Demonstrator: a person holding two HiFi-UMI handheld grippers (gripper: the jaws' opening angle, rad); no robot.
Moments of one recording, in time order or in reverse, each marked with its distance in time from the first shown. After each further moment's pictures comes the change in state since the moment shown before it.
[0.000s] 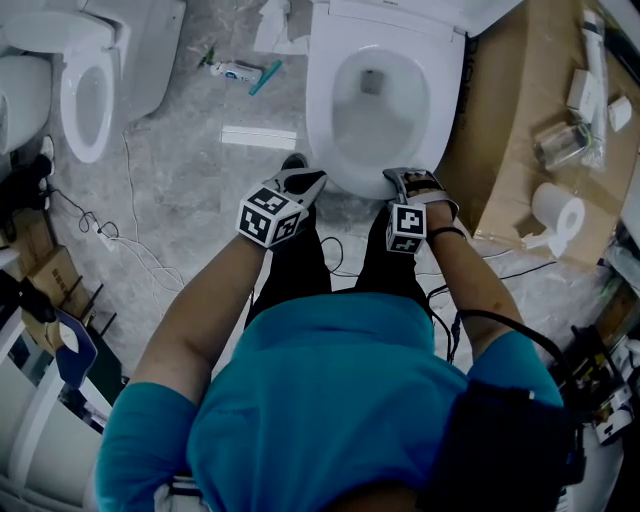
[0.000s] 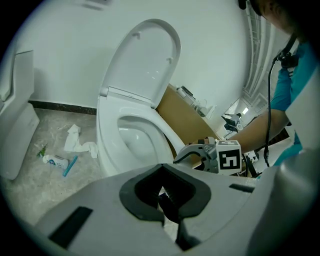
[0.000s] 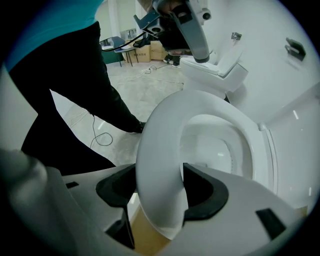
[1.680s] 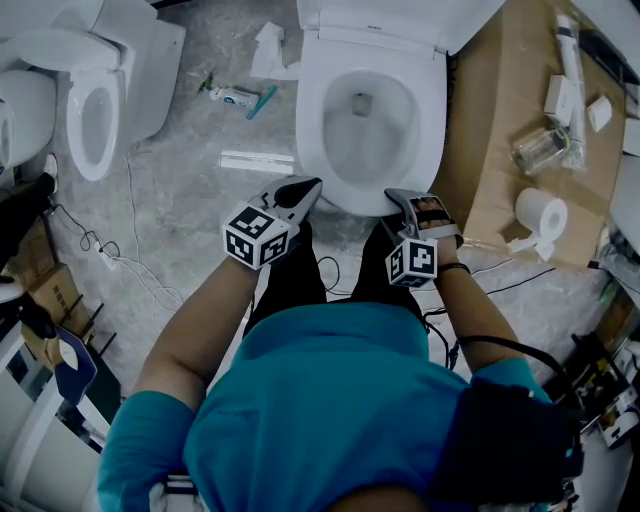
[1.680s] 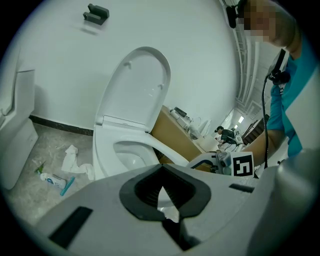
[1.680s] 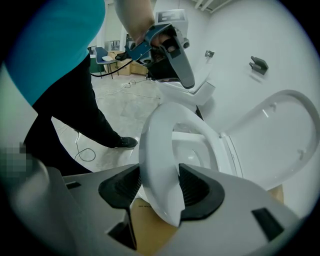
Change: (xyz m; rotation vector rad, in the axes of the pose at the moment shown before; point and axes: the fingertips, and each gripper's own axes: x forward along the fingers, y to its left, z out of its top) left arm -0.040 -0.035 0.077 0.045 -0.209 -0.015; right arm -0.109 -0.039 0.018 0.118 -0.120 -0.239
